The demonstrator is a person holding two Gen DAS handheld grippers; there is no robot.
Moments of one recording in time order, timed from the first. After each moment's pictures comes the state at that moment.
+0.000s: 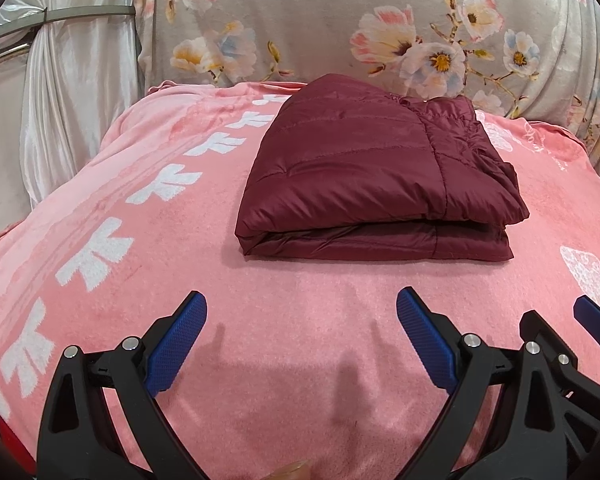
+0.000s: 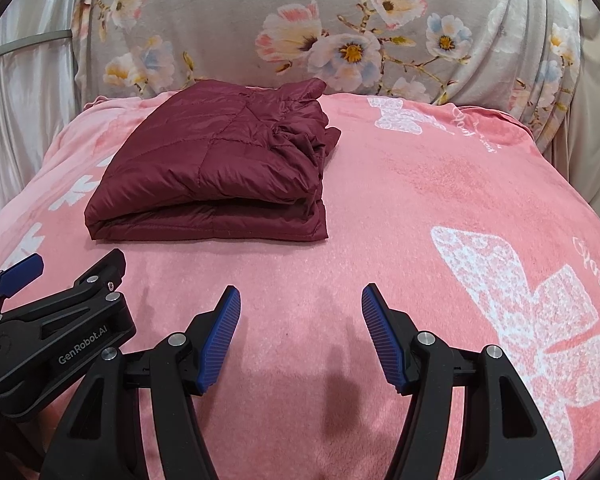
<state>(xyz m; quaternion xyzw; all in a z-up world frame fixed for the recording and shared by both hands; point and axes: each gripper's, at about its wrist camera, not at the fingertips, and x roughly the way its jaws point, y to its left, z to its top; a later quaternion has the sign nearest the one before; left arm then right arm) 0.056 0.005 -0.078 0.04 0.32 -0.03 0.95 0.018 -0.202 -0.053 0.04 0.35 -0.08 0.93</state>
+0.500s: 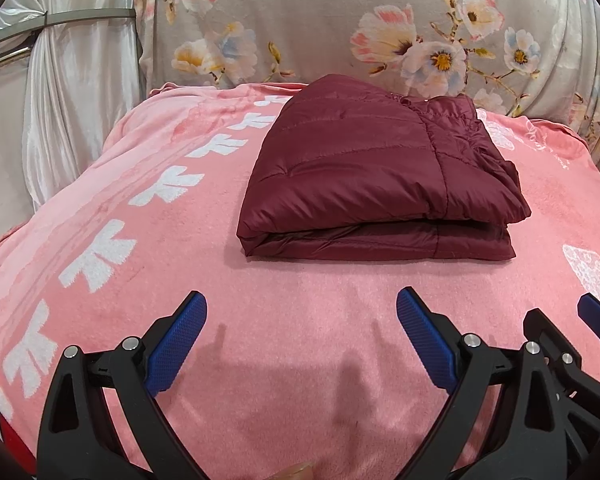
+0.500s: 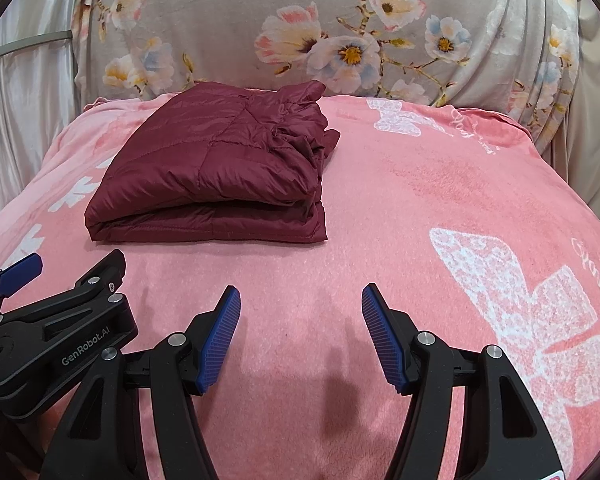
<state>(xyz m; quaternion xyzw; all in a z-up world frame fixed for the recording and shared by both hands) 0.056 0.004 -0.078 0.04 0.32 -0.03 0.95 0.018 -0.202 -0.053 0.03 0.35 -0.08 0.93</state>
